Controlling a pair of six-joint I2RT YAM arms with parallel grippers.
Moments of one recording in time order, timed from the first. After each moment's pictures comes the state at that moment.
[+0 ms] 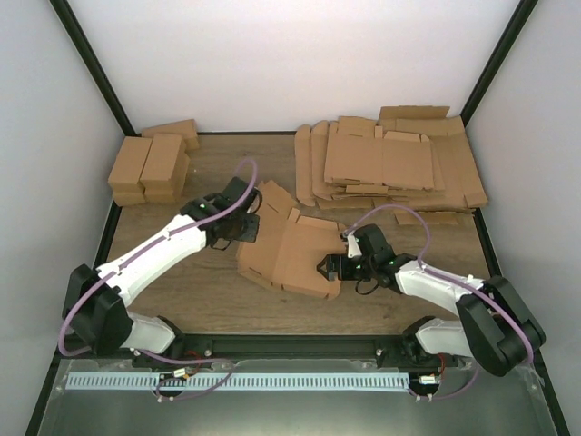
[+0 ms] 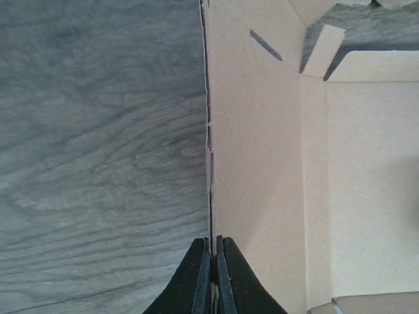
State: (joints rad) left arm -0.63 1.39 1.11 -0.79 -0.11 -0.40; right arm 0.55 1.25 0.44 -0.08 -0.38 0.51
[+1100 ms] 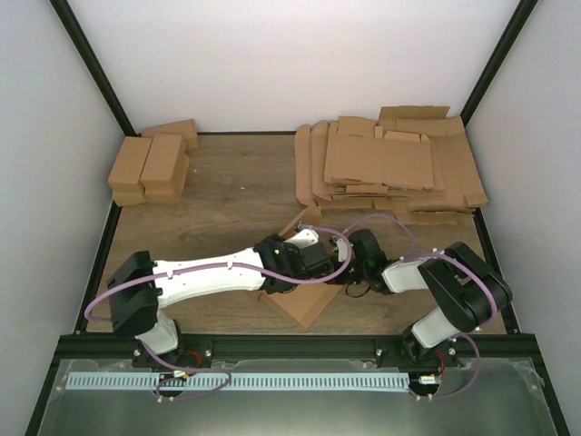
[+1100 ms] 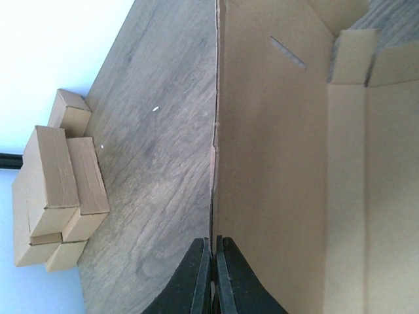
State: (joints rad) left arm -1.22 1.63 1.26 -0.95 -0.89 -0.25; right arm 0.55 1.51 0.36 0.35 -0.61 0.60
